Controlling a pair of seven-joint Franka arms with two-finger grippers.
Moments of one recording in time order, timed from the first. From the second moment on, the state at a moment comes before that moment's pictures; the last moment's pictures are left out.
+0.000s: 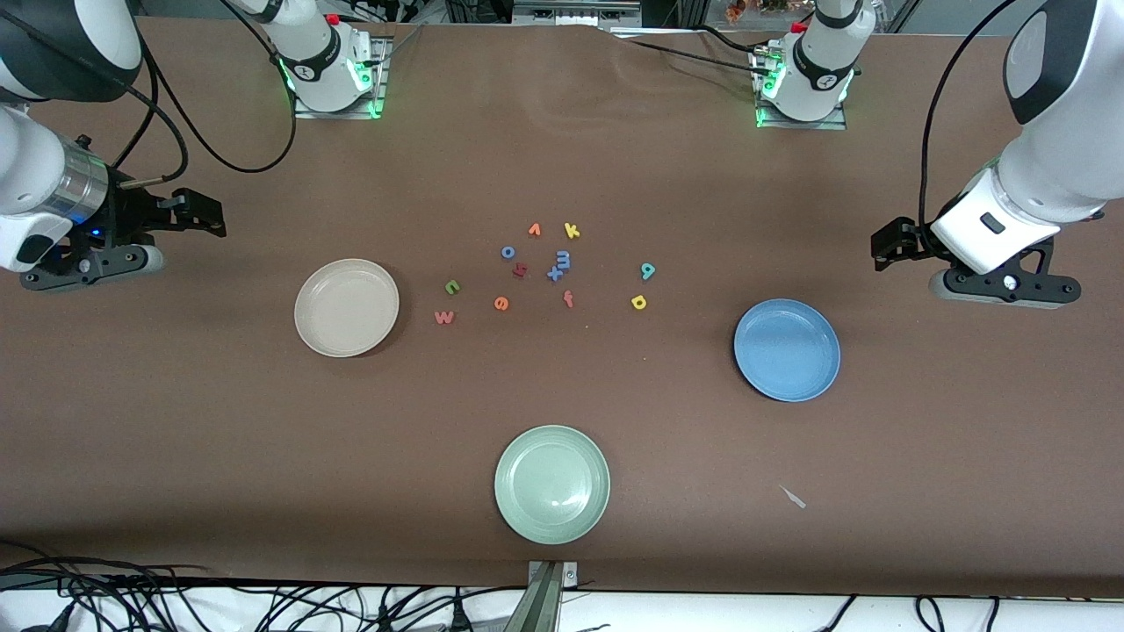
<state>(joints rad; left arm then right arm) -0.11 0.14 -0.03 -1.56 0.04 1.64 -0.04 0.25 0.14 -0.18 -1.56 0.03 1.54 -0.16</state>
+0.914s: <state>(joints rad) -0.18 0.19 -0.04 -1.57 0.04 1.65 -0.11 0.25 0.14 -0.18 -1.56 0.03 1.54 -0.16</state>
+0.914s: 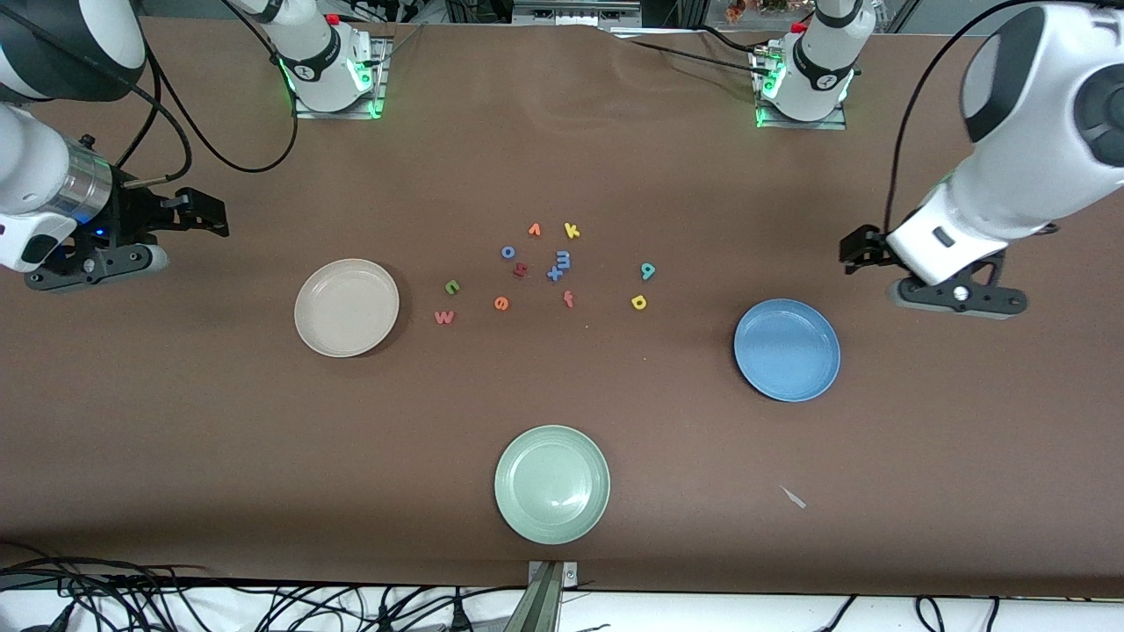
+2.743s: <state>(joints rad) -0.46 0.67 -0.06 -1.58 -0.03 2.12 -0.31 0.25 0.14 -0.17 -1.56 0.03 1.54 -0.16</state>
